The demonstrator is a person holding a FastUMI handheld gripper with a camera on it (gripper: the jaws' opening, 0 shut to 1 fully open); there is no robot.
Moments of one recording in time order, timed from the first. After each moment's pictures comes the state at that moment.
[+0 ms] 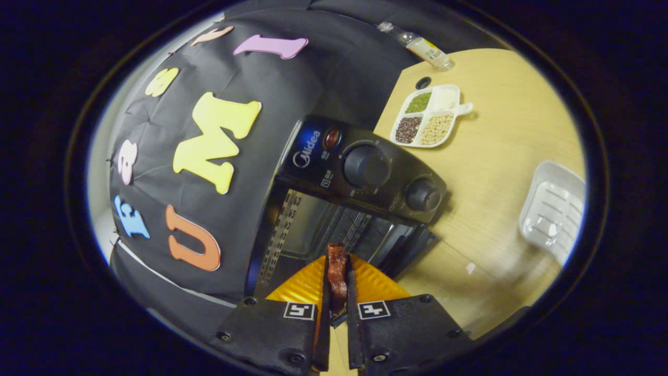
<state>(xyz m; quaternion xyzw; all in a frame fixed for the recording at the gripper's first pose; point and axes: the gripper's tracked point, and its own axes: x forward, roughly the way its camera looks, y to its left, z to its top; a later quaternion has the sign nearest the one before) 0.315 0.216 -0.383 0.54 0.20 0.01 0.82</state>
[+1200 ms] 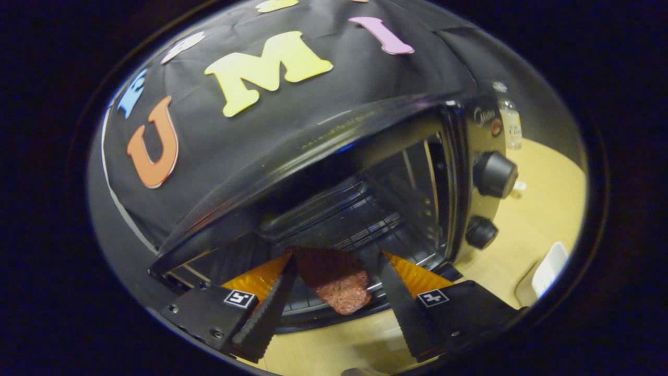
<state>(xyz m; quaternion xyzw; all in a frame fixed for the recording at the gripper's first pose) 0.347 0.247 -0.407 0.22 0.21 -0.01 0.95</state>
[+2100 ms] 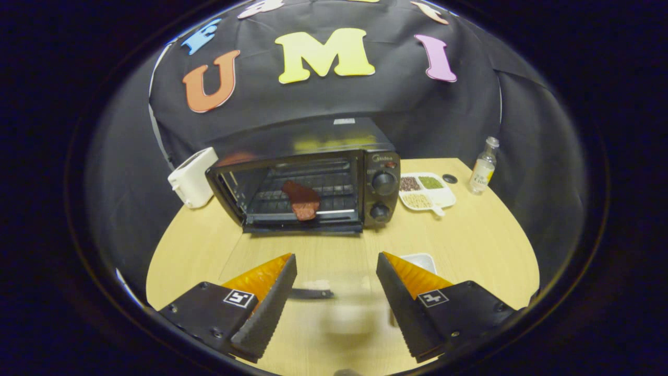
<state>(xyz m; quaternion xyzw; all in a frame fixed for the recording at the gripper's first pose) 0.148 0.168 -0.369 0.02 0.32 0.04 0.95</state>
